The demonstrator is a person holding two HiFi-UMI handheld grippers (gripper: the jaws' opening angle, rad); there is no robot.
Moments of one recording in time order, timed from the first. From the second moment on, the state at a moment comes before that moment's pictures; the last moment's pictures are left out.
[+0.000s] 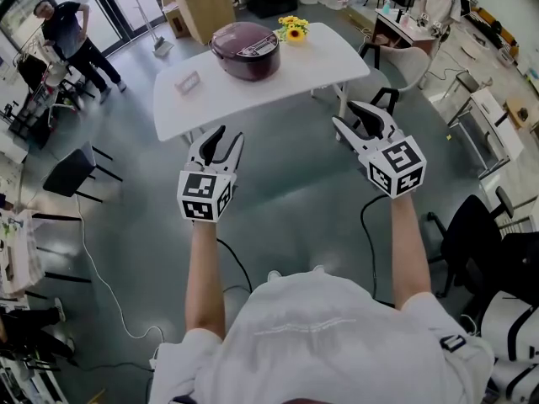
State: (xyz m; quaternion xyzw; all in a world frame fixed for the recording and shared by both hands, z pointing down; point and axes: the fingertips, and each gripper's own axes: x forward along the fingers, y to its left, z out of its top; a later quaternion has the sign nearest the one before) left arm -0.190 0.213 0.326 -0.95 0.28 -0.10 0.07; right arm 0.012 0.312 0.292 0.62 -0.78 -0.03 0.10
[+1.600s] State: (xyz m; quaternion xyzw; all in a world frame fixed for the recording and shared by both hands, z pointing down) left arm -0.088 0.171 0.378 -0.94 0.31 -0.13 0.03; right arm 0.130 0.268 0.348 0.61 -0.79 0.01 0.11
